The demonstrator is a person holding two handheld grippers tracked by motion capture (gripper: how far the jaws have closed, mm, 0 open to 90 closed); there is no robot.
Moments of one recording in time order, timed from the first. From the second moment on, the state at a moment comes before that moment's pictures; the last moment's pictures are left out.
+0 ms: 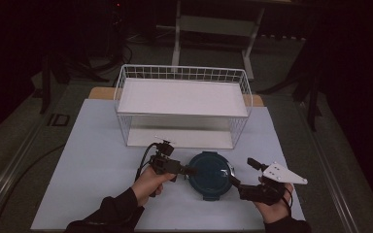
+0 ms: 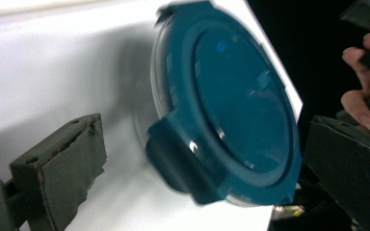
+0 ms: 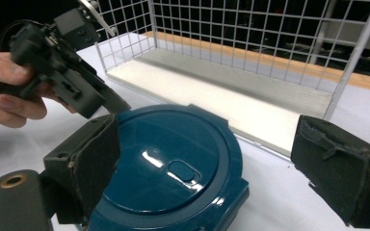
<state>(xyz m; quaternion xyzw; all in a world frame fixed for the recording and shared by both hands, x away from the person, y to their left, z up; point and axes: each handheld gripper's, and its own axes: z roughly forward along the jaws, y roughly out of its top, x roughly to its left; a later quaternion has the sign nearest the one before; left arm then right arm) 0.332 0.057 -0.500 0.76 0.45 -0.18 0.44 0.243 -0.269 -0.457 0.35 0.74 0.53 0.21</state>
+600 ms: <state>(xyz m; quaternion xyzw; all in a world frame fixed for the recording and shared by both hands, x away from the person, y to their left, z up) 0.338 0.066 -0.522 0.71 0.50 -0.28 0.41 0.244 -0.269 -0.460 0.35 0.75 0.52 0.20</state>
